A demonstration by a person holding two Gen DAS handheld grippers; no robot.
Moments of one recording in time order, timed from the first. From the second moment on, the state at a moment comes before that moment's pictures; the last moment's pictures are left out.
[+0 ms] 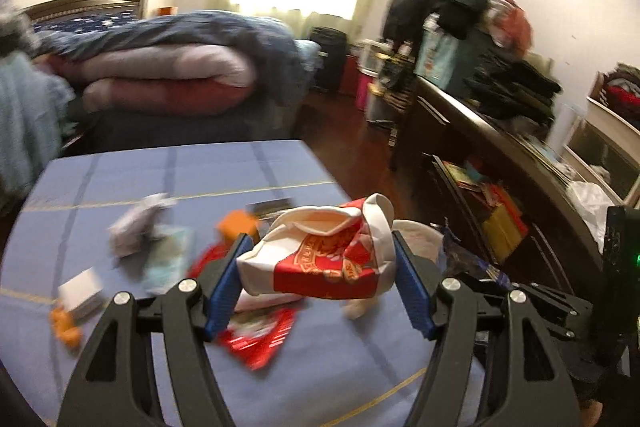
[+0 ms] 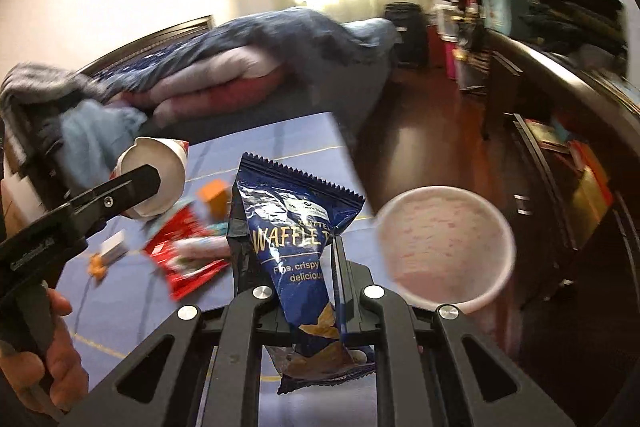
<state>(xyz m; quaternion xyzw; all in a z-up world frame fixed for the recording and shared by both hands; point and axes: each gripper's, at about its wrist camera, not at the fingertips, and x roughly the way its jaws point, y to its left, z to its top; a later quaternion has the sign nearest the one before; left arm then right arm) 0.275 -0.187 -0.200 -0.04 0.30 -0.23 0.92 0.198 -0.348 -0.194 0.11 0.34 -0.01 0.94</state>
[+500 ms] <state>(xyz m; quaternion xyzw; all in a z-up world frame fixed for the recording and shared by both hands) 0.364 -0.358 -0.255 0.01 0.39 -0.29 0.87 0.252 -0.483 -0.254 0.17 0.37 -0.11 0.91</state>
